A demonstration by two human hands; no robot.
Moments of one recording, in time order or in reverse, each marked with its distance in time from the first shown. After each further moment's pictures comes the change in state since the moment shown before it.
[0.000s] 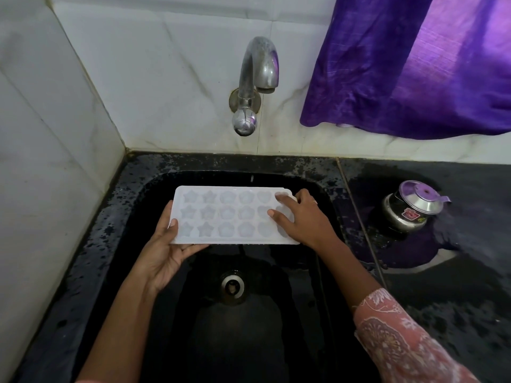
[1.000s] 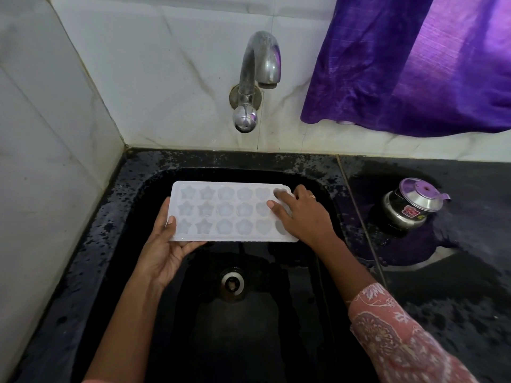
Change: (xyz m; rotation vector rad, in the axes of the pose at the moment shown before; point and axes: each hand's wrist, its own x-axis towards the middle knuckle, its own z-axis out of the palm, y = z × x) left_hand -0.001 -0.006 0.001 -0.051 0.086 0.073; right_hand 0.002 -0.006 0.002 -0.149 0.022 0.002
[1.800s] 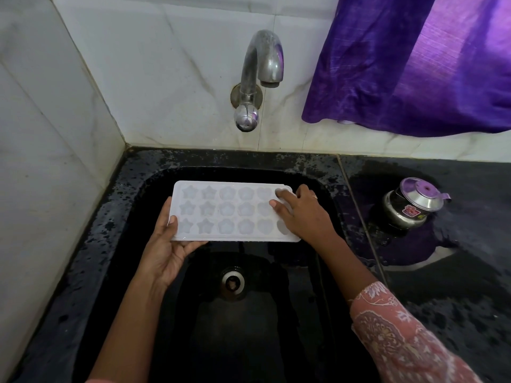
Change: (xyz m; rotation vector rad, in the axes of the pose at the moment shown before) left_hand -0.001 -0.002 0.003 -0.001 0.014 0.010; right_hand 0.001 -0.002 -0.001 0.083 -0.037 0.046
